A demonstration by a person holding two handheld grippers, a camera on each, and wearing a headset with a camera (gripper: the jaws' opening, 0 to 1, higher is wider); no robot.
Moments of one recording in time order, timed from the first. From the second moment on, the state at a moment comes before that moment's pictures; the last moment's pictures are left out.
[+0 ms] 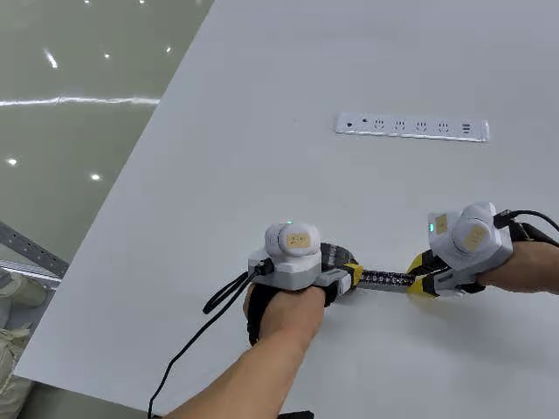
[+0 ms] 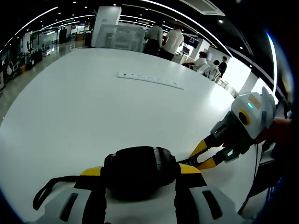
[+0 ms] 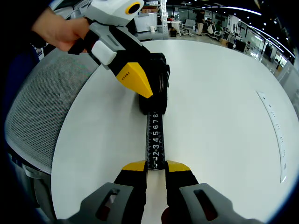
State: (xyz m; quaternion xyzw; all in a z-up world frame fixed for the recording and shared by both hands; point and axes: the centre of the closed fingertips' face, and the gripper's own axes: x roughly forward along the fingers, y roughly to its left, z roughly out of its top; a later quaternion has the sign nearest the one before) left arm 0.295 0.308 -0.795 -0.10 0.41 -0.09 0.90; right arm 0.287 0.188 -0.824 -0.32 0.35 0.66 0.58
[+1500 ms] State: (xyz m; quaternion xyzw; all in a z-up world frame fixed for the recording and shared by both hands) left arm 0.296 0.309 -0.796 -0.10 0.42 -0.10 0.90; right arm 0.286 0.229 -0.824 -0.31 0.33 0.65 0.61
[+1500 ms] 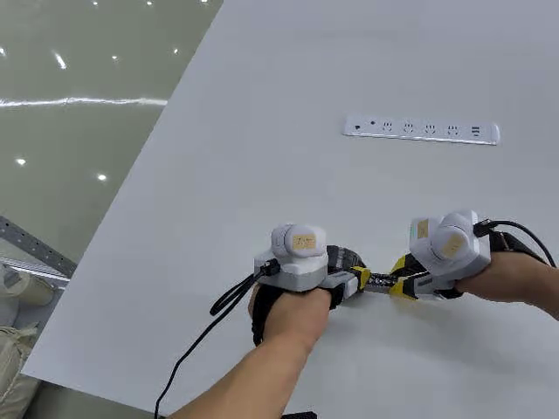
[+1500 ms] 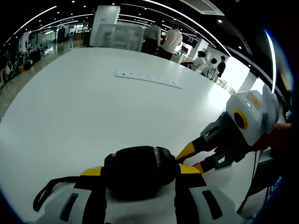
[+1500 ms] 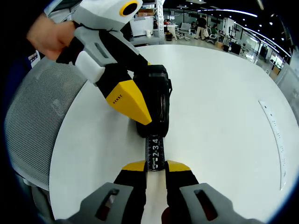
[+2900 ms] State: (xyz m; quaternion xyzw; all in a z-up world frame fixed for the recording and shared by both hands) left arm 0.297 0.309 -0.796 -0.10 0.42 -0.10 0.90; right arm 0.284 0.252 -0.825 -0.31 0.33 0.65 0.61
